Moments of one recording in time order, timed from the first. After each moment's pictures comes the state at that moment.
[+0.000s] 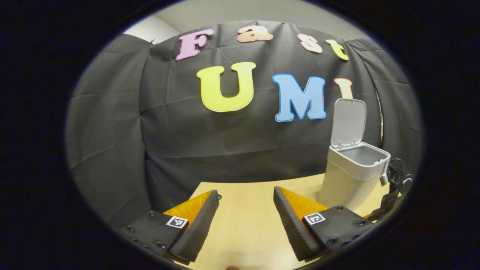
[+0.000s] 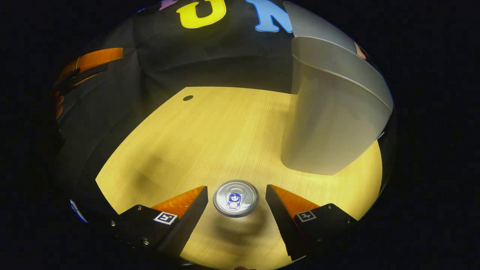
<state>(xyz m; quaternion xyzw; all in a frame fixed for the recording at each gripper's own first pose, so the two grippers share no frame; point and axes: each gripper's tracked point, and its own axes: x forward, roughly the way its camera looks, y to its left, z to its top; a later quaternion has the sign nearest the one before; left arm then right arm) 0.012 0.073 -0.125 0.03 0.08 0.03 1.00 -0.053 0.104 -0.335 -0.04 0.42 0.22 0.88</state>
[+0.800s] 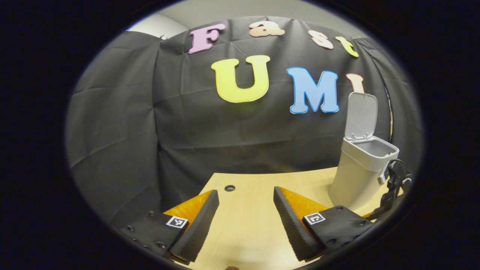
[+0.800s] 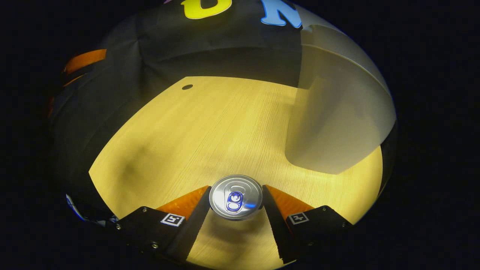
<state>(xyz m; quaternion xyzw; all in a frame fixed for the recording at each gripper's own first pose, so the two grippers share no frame) -0.005 0.109 -0.148 0.02 0.11 0.07 0.99 -0.048 0.111 -0.347 -0.05 0.43 0.22 0.88</state>
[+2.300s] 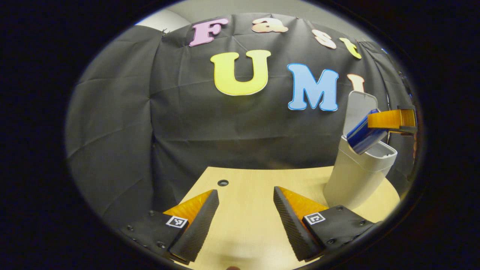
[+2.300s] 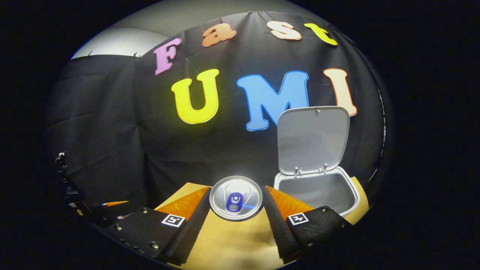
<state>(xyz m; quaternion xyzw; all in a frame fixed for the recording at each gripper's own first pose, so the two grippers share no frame) 0.006 0.102 -0.168 -0.01 0.13 0.06 0.99 0.072 0.083 -0.055 0.07 0.13 0.16 0.98</state>
